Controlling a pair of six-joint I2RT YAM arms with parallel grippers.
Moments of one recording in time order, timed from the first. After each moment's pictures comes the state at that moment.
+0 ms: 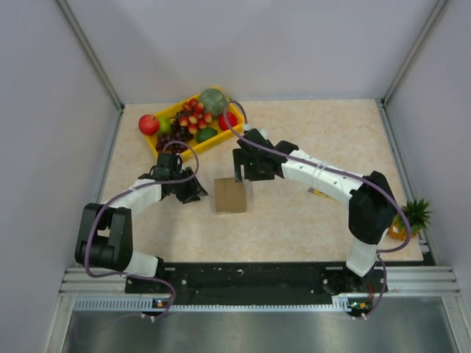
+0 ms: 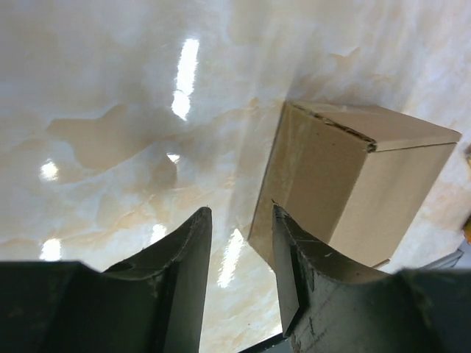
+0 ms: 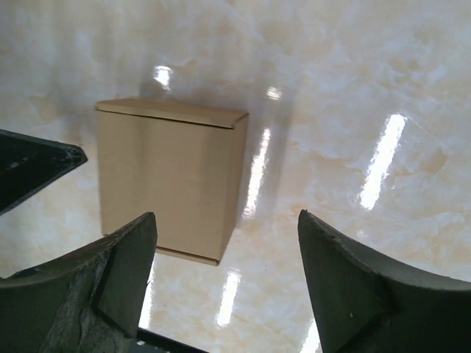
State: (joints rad) left arm -0.17 1.45 0.74 -0.27 0.36 -0.67; right arm 0.81 1.77 1.45 -0.65 0.15 0.63
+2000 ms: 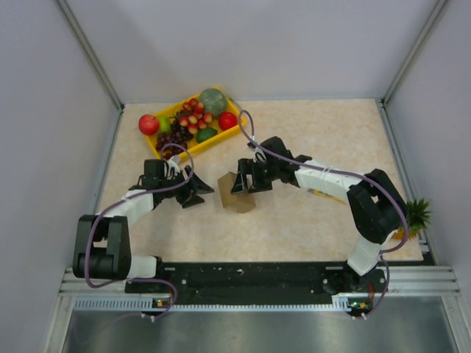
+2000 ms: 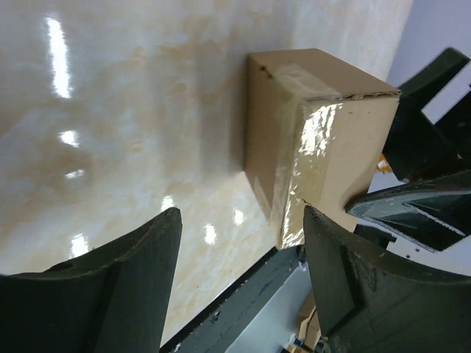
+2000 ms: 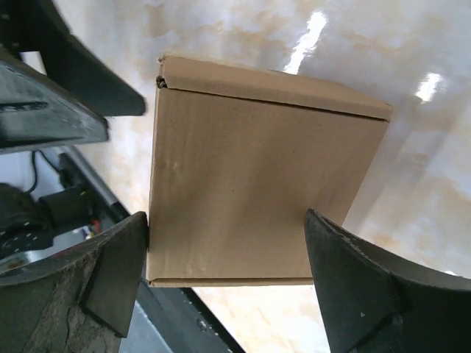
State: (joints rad) left arm -0.03 1.35 0.61 -0.13 0.75 -0.70; right arm 0.69 1.74 1.16 -0.24 -0.42 0.54
